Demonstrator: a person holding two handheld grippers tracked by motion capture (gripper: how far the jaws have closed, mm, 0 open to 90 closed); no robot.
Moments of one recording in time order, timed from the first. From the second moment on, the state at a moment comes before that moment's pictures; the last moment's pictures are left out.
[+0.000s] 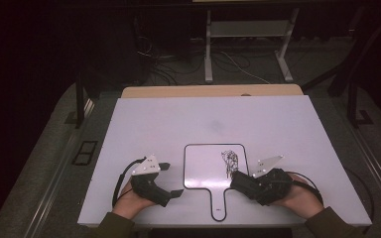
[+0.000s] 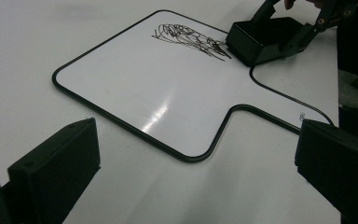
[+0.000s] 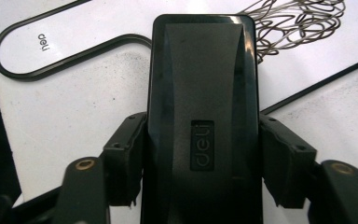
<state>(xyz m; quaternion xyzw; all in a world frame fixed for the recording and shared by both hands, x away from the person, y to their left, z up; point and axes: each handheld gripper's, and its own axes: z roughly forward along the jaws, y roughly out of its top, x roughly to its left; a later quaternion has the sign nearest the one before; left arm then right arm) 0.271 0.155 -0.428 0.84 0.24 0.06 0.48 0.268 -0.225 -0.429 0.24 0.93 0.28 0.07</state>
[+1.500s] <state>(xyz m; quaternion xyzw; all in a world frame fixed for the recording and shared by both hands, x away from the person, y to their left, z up) 0.270 0.155 -0.428 0.84 0.24 0.06 0.49 0.287 -0.234 -0.406 0.27 0.91 0.30 0.05</state>
